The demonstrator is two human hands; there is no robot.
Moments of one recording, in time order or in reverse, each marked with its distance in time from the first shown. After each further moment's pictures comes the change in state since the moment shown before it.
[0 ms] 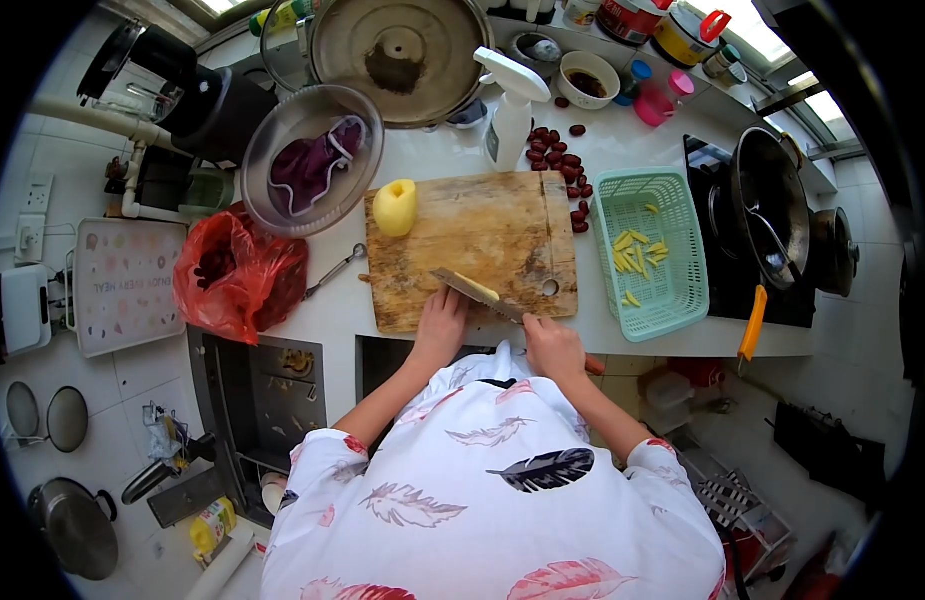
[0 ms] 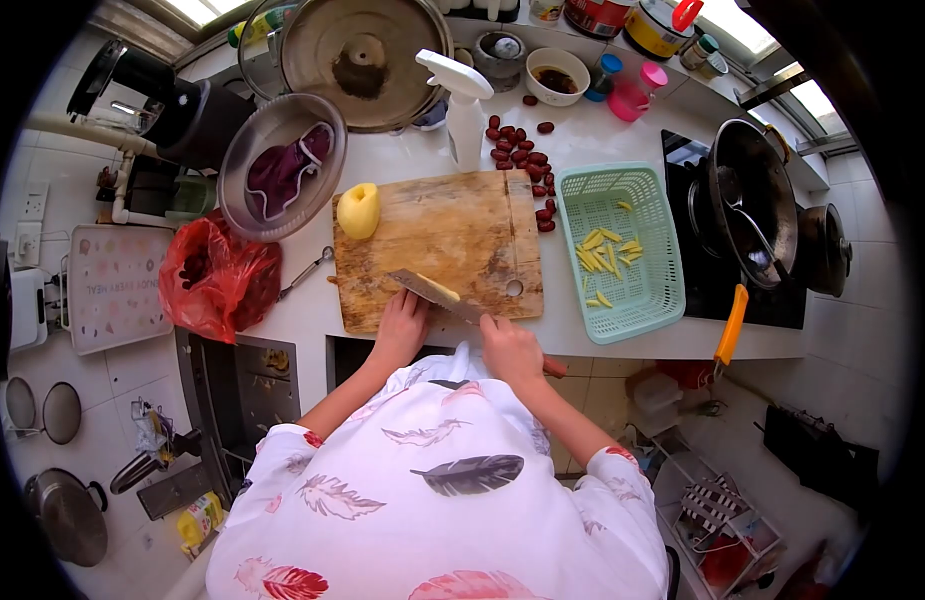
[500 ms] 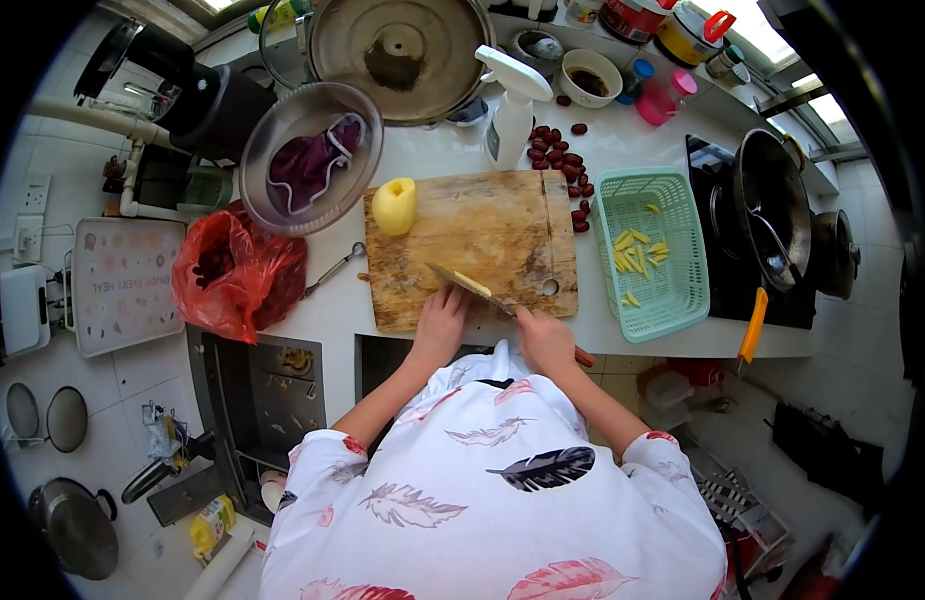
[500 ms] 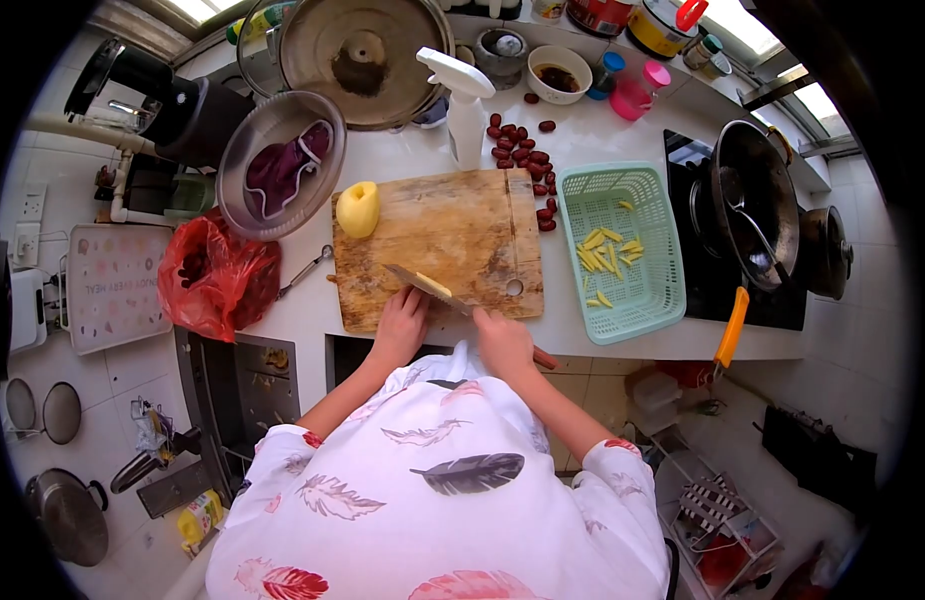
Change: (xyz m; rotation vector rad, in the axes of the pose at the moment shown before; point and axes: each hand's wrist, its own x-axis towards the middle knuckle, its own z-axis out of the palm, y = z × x) left_hand 0.002 -0.001 0.001 -0.002 0.033 0.015; right_hand 0.011 -0.001 0.009 0.091 -0.054 0.048
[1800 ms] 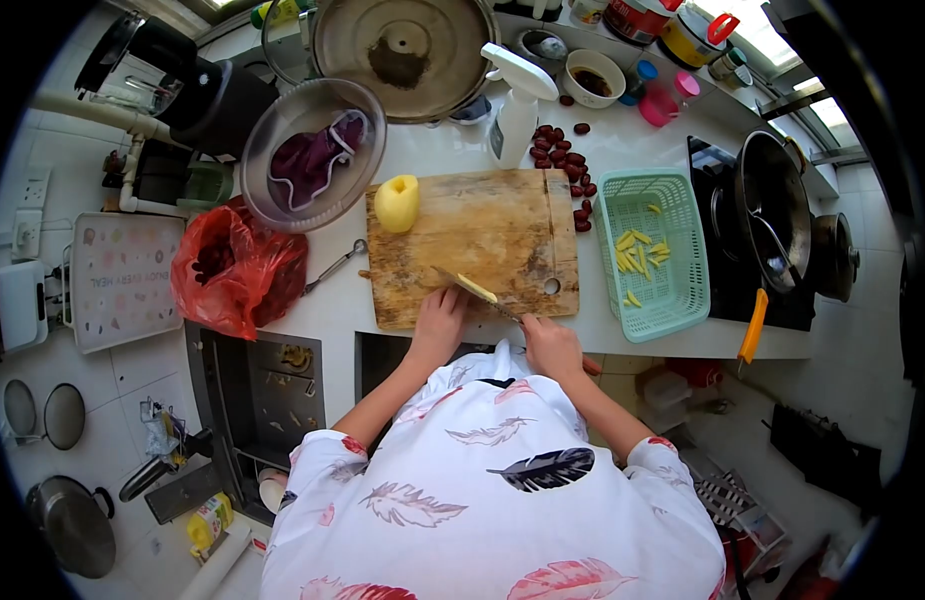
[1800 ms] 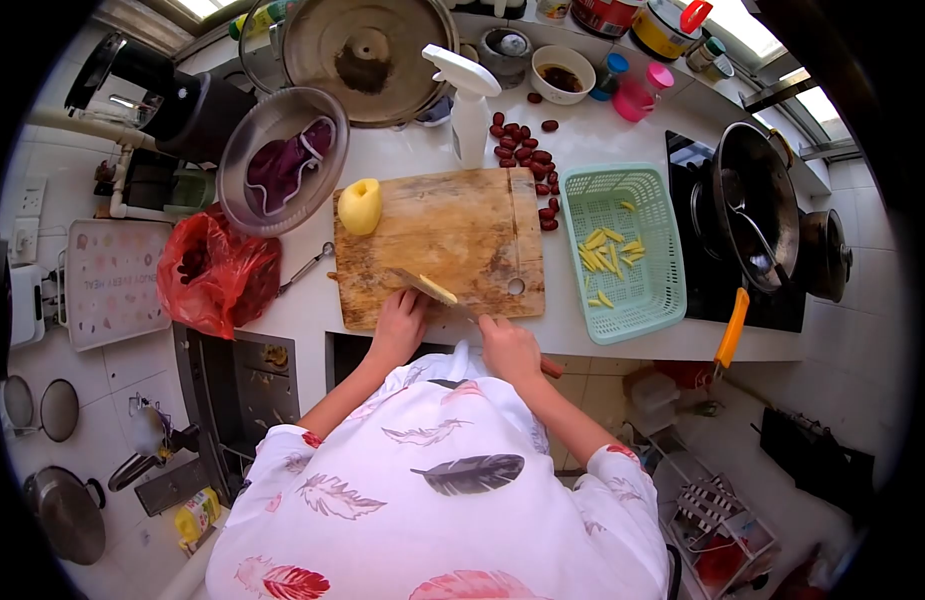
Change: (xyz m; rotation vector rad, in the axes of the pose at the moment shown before) left_hand -0.005 -0.003 0.000 -0.072 0.001 -0.042; right_hand -0.010 0.001 -0.005 0.011 -0.052 0.035
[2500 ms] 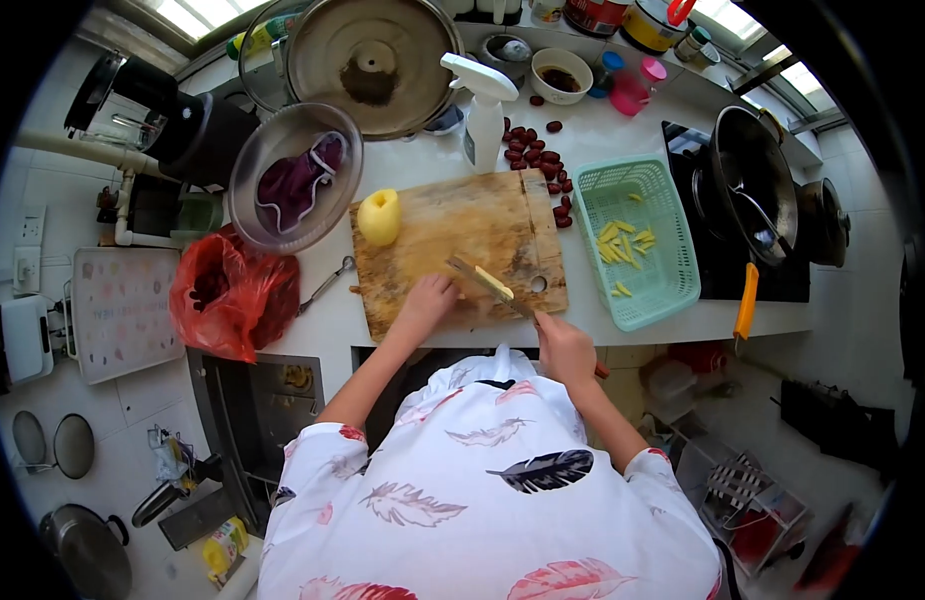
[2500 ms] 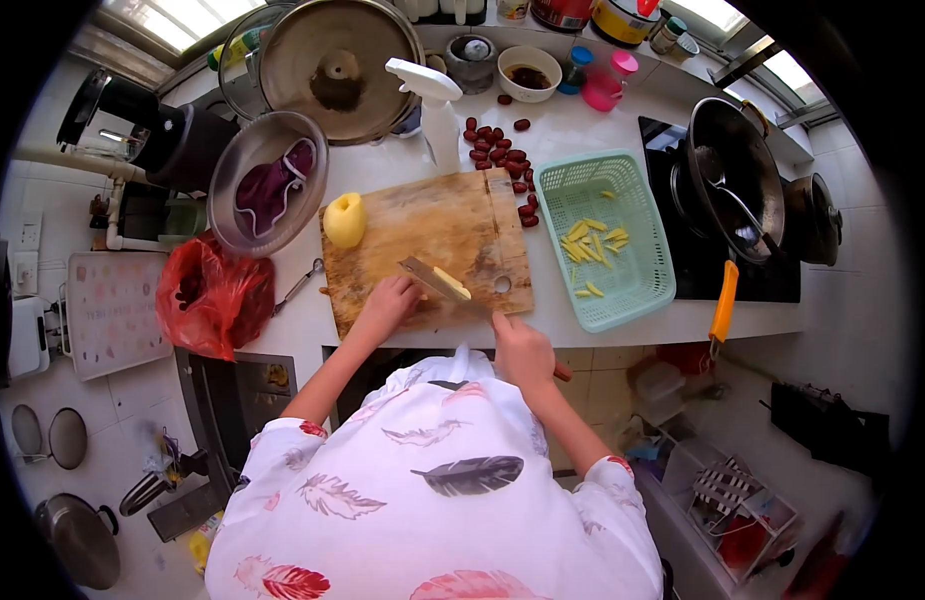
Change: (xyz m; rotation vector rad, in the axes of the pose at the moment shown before) left_hand 0.041 -0.037 -0.001 0.003 -0.110 0.281; right_hand -0.020 0.006 -0.021 0.006 0.260 0.056
